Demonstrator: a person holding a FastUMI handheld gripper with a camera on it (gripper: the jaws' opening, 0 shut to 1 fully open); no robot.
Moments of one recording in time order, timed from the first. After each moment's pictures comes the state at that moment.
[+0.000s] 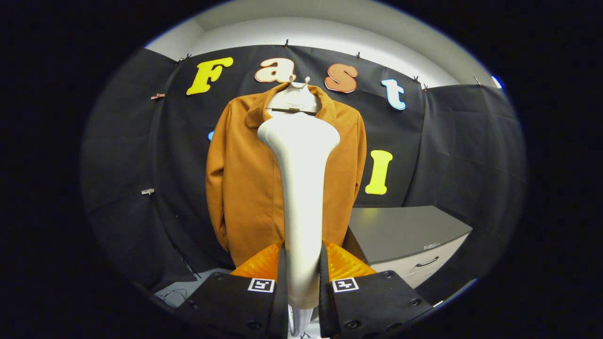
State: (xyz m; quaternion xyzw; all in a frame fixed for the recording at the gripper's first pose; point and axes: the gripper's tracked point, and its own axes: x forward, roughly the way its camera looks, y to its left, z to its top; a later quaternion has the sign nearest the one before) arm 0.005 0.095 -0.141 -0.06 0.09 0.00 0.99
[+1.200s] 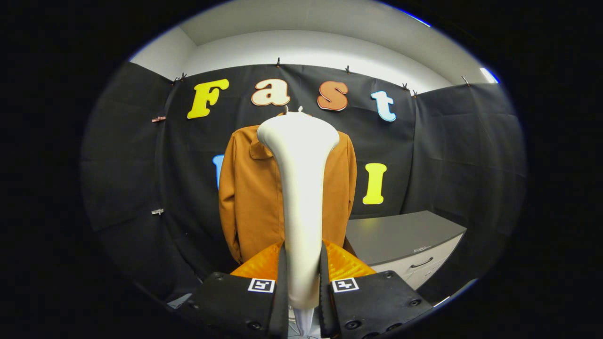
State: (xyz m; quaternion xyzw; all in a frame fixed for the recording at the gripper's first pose) arm -0.045 0.103 -0.094 -0.02 0.05 0.00 1.00
